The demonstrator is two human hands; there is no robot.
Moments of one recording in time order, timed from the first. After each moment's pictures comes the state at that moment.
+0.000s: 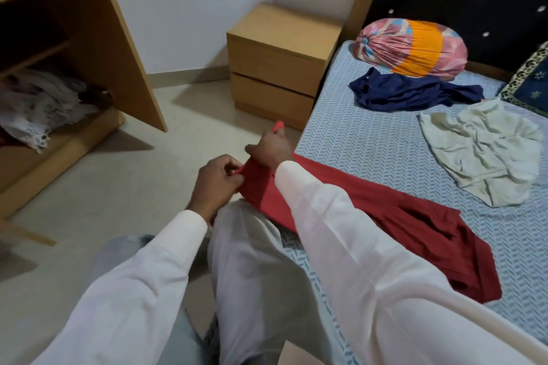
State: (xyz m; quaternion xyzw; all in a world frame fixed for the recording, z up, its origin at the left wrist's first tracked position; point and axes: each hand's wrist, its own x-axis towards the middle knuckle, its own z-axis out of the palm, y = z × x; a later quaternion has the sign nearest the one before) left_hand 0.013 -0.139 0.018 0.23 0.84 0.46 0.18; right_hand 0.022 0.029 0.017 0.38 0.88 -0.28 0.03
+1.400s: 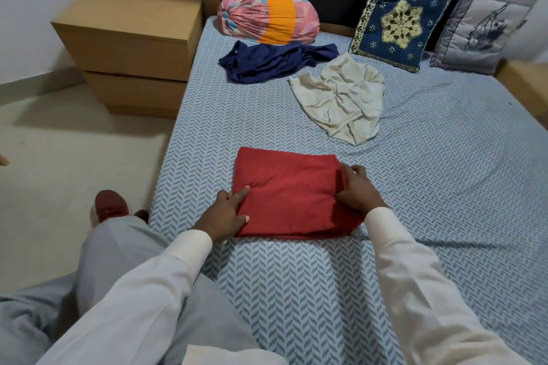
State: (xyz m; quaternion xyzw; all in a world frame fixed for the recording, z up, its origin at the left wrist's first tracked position) left_hand 0.189 0.013 -0.075 0.53 0.76 0.15 0.35; right_hand 0.473 0.218 -0.037 0.59 0.77 -0.24 0.05
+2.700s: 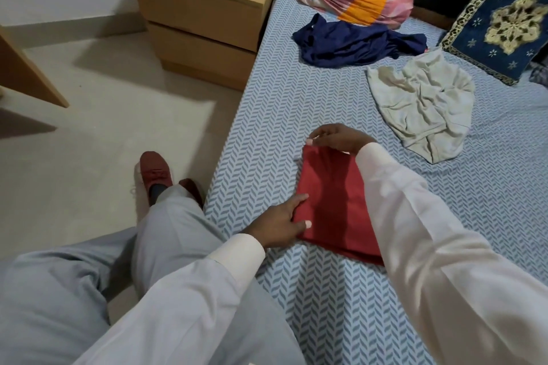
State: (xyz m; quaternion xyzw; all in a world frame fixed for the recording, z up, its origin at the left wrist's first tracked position) left_hand 0.169 0.001 -0.084 0.44 0.68 0.30 0.51; right_hand 0.222 0.289 -0.058 0.39 0.81 -0.43 0.09
